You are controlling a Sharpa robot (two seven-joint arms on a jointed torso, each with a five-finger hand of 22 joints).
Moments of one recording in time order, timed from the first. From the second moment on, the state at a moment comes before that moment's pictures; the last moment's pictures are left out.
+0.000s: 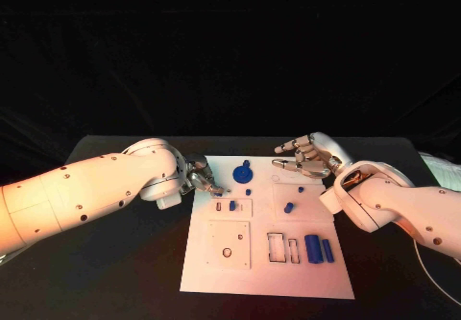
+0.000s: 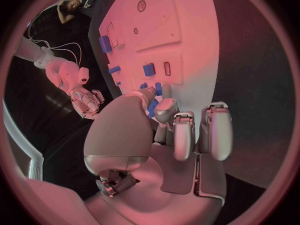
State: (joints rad) left arm 1.32 -0.67 -0.03 1.48 -0.98 0.09 -0.58; left_hand 1.31 -0.12 0.48 0.26 0.15 0.96 0.04 0.55 0.61 1.35 -0.03 1.13 1.05 1.46 -0.09 1.57 1.31 0.03 1.47 0.02 1.47 1.31; right arm 1.12 -0.98 0.08 1.71 -0.96 -0.54 0.00; right_hand 1.43 -0.06 -0.07 0.27 0.35 0.99 0.15 0.08 0.08 1.37 0.06 1.15 1.27 1.47 -0.01 1.49 1.31 0.08 1.32 0.09 1.34 1.19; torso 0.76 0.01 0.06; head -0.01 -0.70
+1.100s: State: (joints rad) left arm 1.28 -0.69 -0.03 1.53 -1.09 0.10 -0.61; left_hand 1.26 -0.15 0.54 0.22 0.19 0.97 0.04 0.57 0.62 1.37 -0.04 1.15 1.07 1.46 -0.09 1.57 1.31 0.03 1.47 0.02 1.48 1.31; right arm 1.12 -0.98 0.08 1.71 -0.96 -0.54 0.00; right_hand 1.42 -0.05 -0.07 0.28 0.35 0.99 0.15 0.08 0.08 1.37 0.06 1.15 1.27 1.47 -0.01 1.49 1.31 0.08 1.32 0.09 1.34 1.19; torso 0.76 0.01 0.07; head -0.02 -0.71
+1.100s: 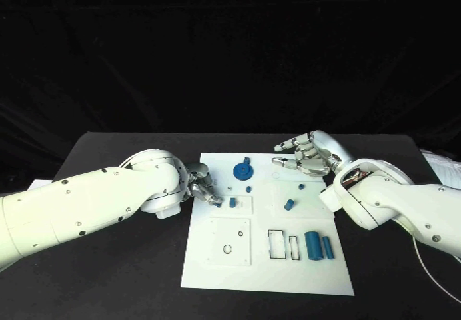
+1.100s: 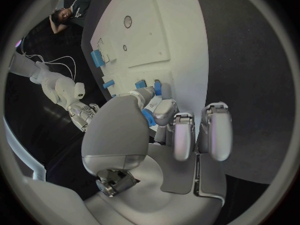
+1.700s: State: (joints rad) left arm 1.28 -0.67 -0.03 1.52 -1.11 0.13 -0.62; left_hand 1.25 -0.16 0.55 0.21 0.19 0.98 0.04 0.56 0.61 1.37 -0.04 1.15 1.07 1.46 -0.09 1.57 1.31 0.03 1.47 0.02 1.48 1.31; right arm 1.12 -0.98 0.08 1.71 -0.96 -0.54 0.00; right_hand 1.42 -0.05 -0.07 0.28 0.35 0.99 0.15 0.08 0.08 1.37 0.06 1.15 1.27 1.47 -0.01 1.49 1.31 0.08 1.32 0.09 1.34 1.19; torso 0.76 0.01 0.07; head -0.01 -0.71
